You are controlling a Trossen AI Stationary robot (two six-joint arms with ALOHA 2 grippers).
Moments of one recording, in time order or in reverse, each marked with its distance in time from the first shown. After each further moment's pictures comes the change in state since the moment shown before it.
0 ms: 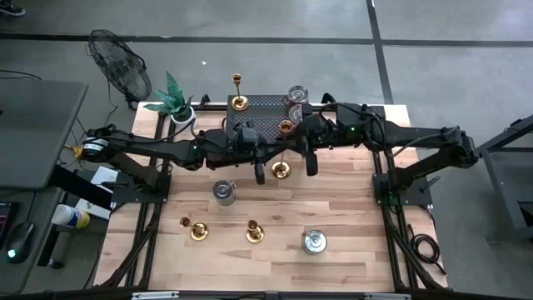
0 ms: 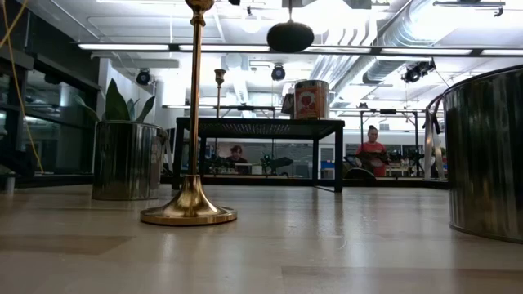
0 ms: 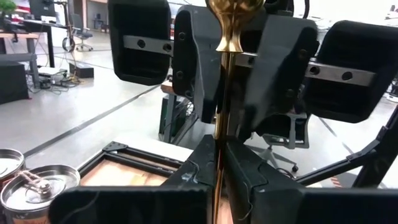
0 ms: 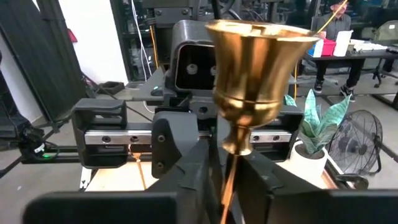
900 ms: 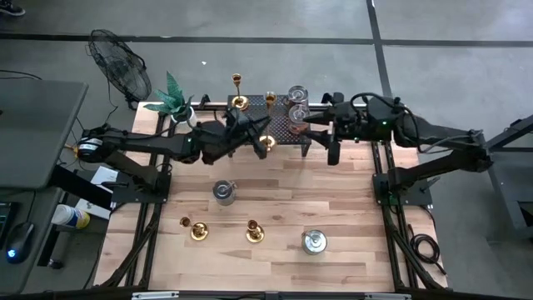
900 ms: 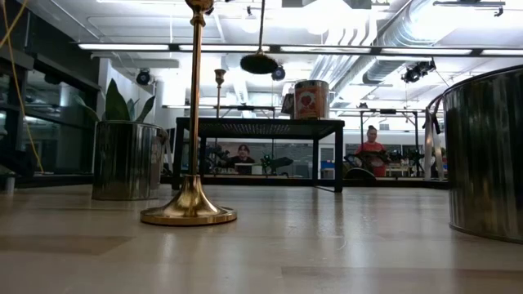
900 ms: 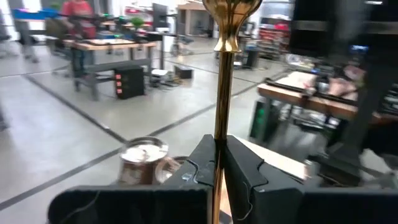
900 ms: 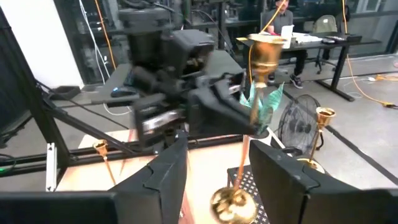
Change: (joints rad) left arm 0.064 -0.048 0.000 -0.100 -0.366 0.058; right arm -0.020 -0.191 0.000 -0.226 0.176 0.029
